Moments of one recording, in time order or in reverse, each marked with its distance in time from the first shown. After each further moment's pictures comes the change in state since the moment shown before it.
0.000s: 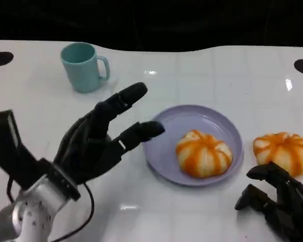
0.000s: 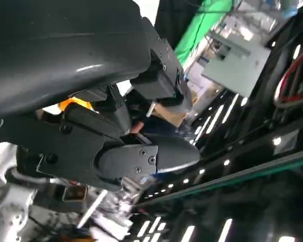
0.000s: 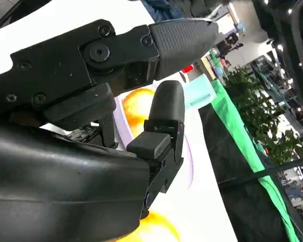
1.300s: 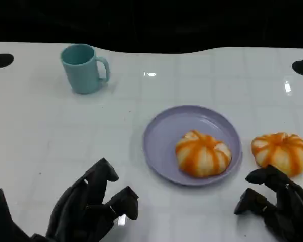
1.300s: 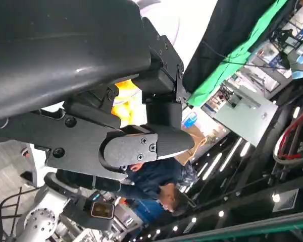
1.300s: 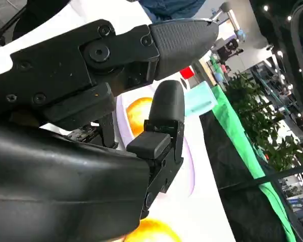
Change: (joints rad) left arm 0.371 -0.061 -0.051 -0.175 0.047 -0.106 0.086; right arm 0.023 -0.005 0.006 -0.026 0.009 0.013 0.017
